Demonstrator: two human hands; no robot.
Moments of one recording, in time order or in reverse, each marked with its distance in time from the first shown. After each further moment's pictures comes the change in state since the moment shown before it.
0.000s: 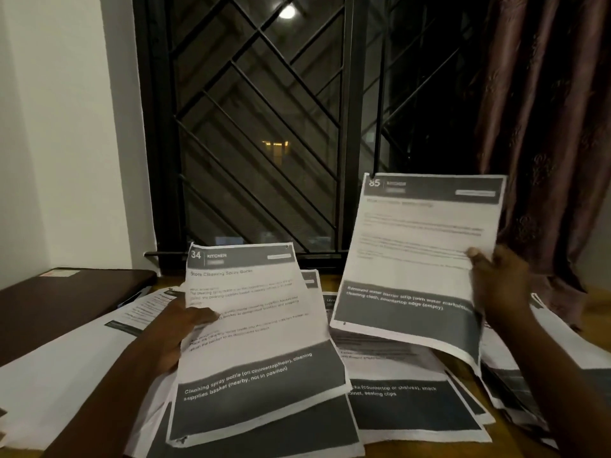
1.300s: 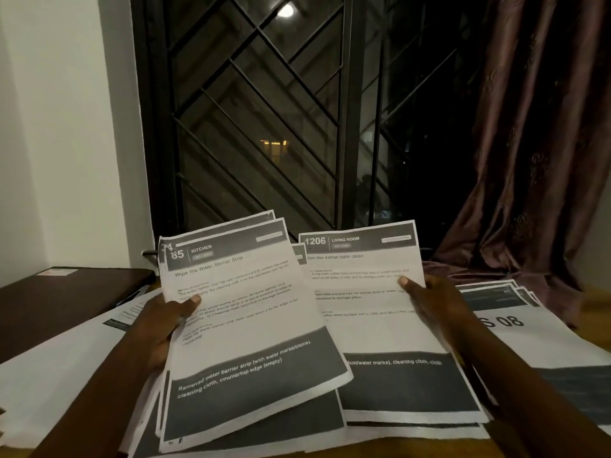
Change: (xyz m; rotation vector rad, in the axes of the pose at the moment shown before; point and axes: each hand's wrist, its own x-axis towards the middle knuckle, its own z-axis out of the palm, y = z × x) left_hand 0.000 0.002 -0.010 -0.198 0.118 0.009; right_hand -0.037 0.020 0.045 0.213 -0.524 0.341
